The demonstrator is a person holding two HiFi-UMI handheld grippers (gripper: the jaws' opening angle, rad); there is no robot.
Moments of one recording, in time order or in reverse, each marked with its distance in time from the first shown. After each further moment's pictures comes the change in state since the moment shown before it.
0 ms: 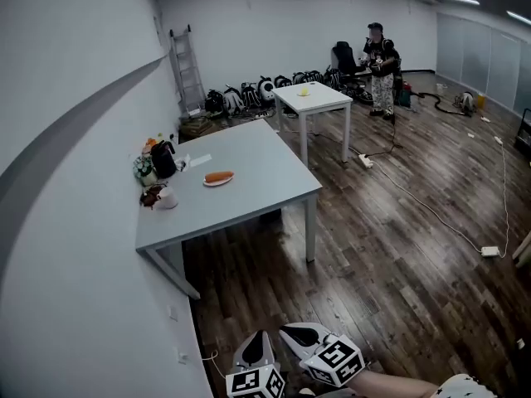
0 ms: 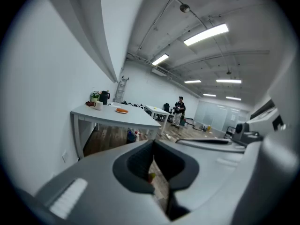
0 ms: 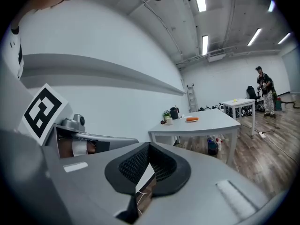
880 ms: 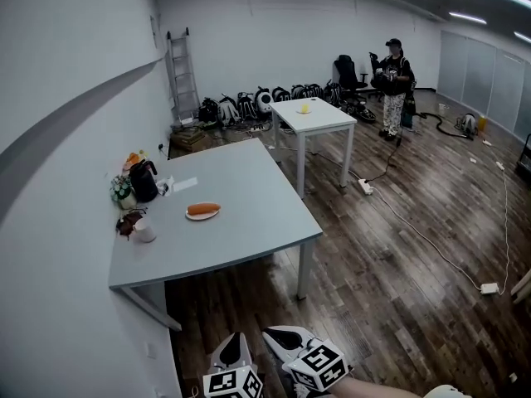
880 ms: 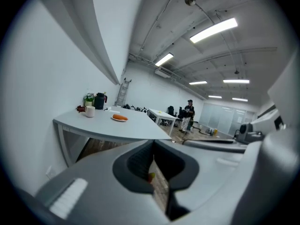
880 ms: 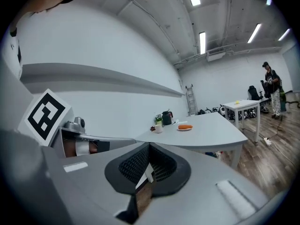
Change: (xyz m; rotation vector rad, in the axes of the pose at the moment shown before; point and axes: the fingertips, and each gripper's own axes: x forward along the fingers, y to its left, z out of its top) left arm 0.225 0.039 0.098 -0.008 -0.039 0.037; right arm 0.139 -0.191 0.080 0.001 -0.027 0.008
